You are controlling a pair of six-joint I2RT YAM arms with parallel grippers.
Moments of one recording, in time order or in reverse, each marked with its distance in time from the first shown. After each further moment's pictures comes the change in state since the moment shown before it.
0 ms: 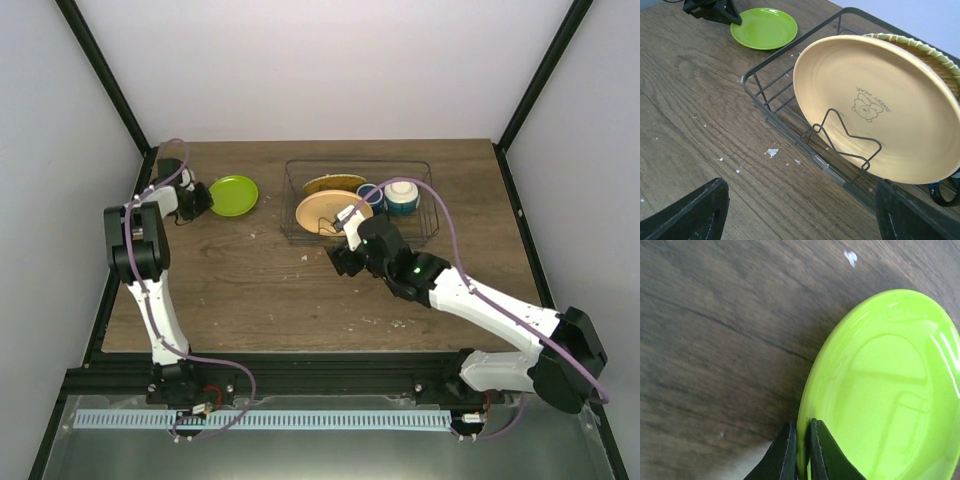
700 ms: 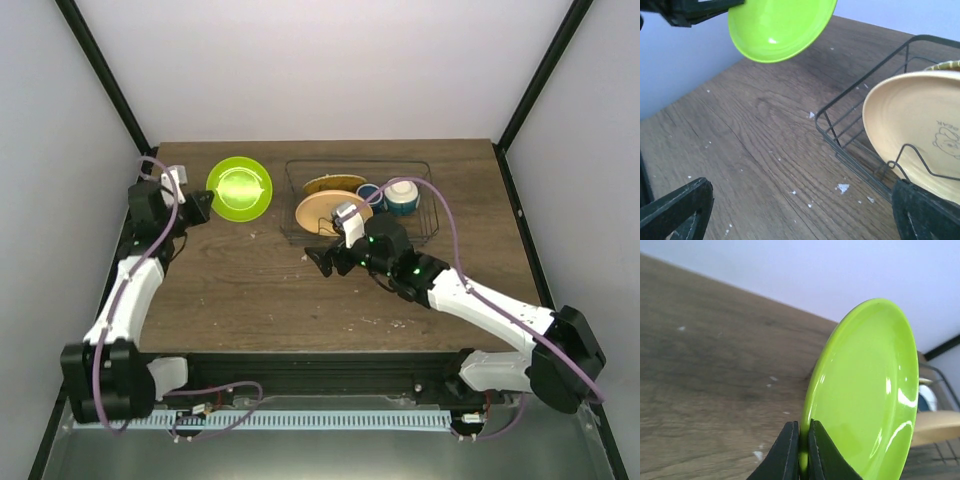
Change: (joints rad) left arm -0.072 -0.933 -0.653 0.285 0.126 0.039; right arm -0.033 0.012 -0.055 0.221 -0.276 0.146
